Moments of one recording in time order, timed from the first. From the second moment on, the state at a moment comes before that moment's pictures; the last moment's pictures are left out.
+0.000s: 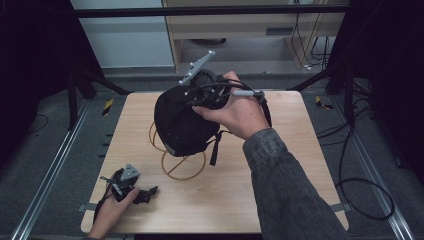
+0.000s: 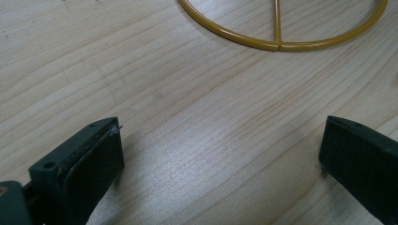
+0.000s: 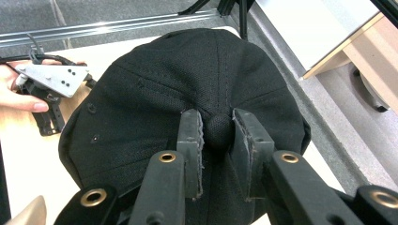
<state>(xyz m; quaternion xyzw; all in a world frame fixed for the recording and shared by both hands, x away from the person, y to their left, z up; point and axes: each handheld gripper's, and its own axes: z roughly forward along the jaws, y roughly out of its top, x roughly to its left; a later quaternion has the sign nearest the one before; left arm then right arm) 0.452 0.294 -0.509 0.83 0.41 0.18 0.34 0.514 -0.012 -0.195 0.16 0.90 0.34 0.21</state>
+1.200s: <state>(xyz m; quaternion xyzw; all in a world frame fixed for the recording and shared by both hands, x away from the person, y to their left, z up) 0.452 0.294 -0.509 0.83 0.41 0.18 0.34 0.541 0.036 -0.234 0.17 0.92 0.31 0.18</state>
